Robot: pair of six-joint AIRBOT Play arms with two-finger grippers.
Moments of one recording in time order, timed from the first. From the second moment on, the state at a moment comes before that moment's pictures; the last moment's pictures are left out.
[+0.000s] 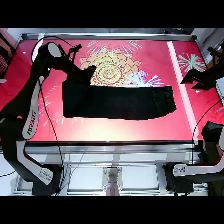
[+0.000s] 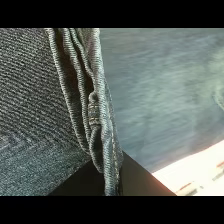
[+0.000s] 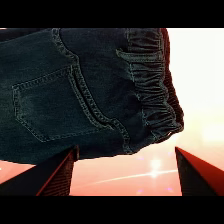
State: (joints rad) left arm -0.21 -1.76 1.88 1.10 -1.43 -1.49; right arm -0.36 -1.51 1.69 -1.26 1.59 1.47
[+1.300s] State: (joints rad) left arm -0.36 -1.83 1.88 1.06 -1.57 -1.46; right arm -0.36 -1.51 1.69 -1.26 1.61 1.47
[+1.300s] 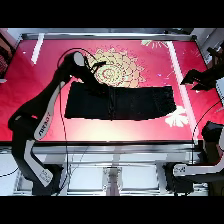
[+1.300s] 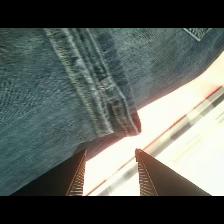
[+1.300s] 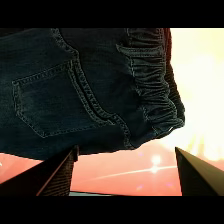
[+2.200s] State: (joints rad) left arm 0.21 -1.78 1.58 1.06 -1.47 -1.38; right arm 0.12 -1.52 1.54 -1.22 1.41 1.44
